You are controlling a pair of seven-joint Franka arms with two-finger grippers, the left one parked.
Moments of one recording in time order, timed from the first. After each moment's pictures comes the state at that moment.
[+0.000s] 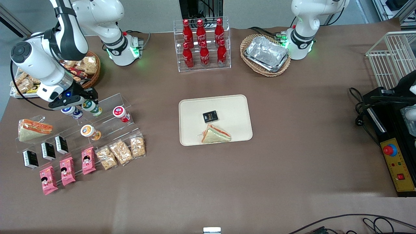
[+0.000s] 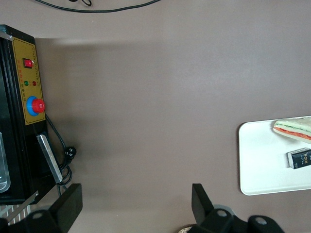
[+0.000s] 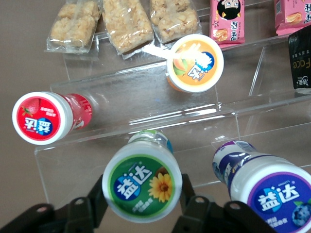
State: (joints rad) arm 0.10 -0.33 -0.20 -2.58 -0.02 2.30 -0.31
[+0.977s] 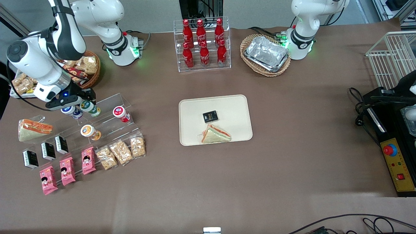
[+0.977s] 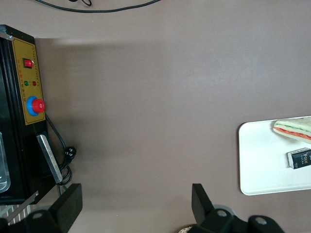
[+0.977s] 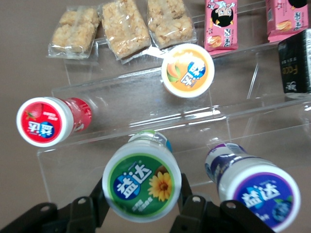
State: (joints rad) arm 0.10 -0.33 -0.21 -2.55 -0.02 2.26 -0.31
